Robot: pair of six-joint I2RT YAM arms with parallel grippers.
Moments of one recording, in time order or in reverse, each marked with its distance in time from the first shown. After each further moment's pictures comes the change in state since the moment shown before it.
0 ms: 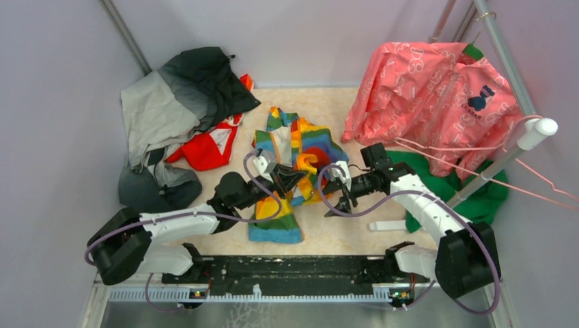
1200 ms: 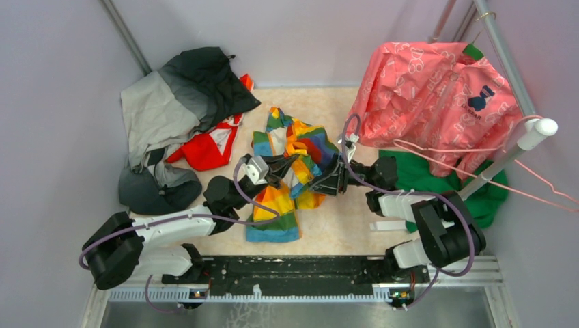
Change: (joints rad) left arm -0.053 -0.069 0.006 0.205 -0.119 0.402; right arm -0.001 0.221 -0.394 1.932 -0.019 1.916
